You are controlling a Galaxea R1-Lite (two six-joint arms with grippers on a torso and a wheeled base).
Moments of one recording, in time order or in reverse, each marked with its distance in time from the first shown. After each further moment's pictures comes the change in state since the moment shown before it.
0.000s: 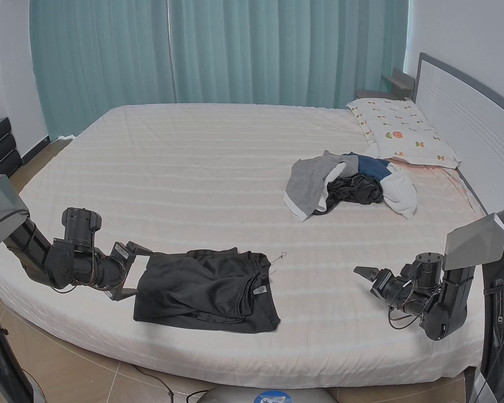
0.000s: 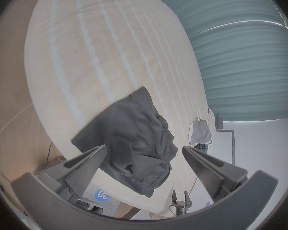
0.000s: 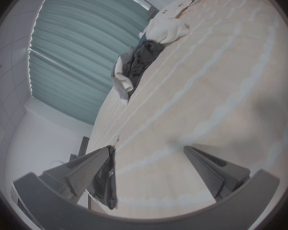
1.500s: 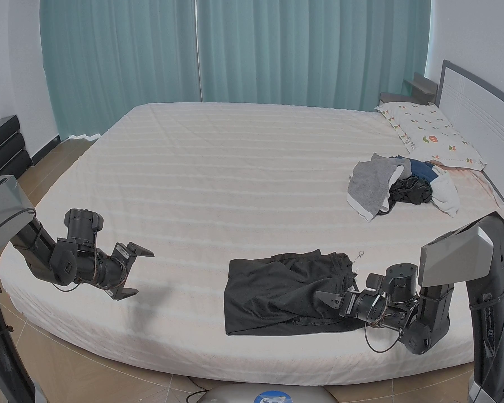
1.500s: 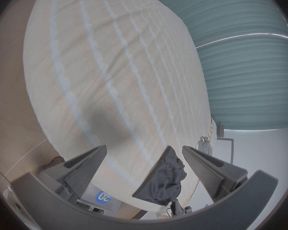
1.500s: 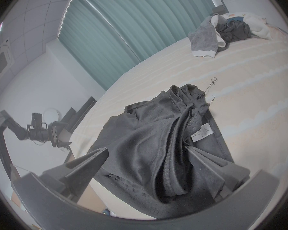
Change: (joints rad) left arm 0.024 0.059 -0.049 0.014 -0.017 0.014; right arm 0.201 0.019 -0.012 0.000 -0.022 -0.369
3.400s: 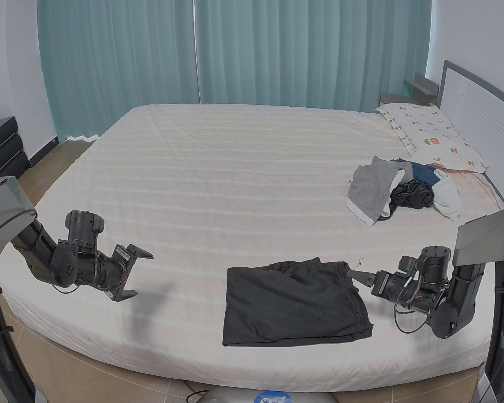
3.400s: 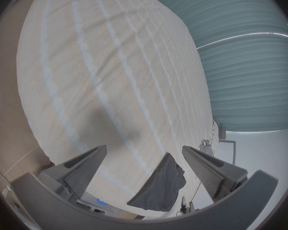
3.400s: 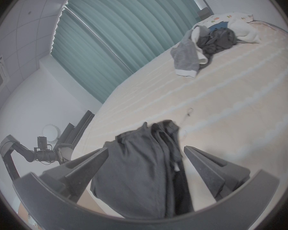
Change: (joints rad) left arm -0.002 0.003 0.011 -0.007 0.027 -0.002; right arm -0.175 -0.134 0.074 0.031 0.098 0.030
